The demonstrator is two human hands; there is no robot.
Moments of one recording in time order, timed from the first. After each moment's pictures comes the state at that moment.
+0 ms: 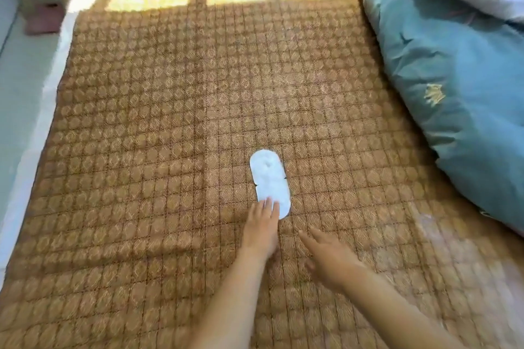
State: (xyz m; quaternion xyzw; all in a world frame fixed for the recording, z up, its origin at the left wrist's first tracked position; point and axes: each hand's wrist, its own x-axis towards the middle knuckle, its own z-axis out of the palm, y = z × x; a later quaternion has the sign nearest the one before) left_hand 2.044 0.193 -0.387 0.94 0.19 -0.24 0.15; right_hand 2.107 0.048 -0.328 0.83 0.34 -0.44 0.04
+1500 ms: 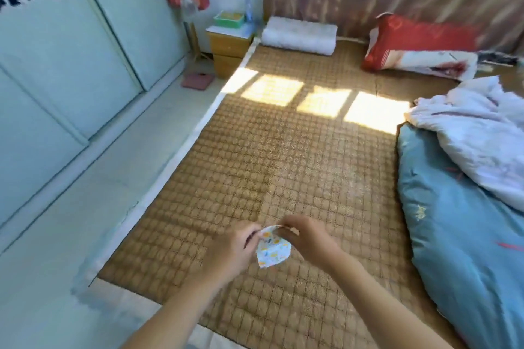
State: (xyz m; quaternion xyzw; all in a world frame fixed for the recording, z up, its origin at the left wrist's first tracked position) left_hand 1.891 0.148 -0.009 0.88 0.38 0.09 0.28; right_hand 2.061 0.072 -0.001 0.74 0.55 -0.33 -0.22
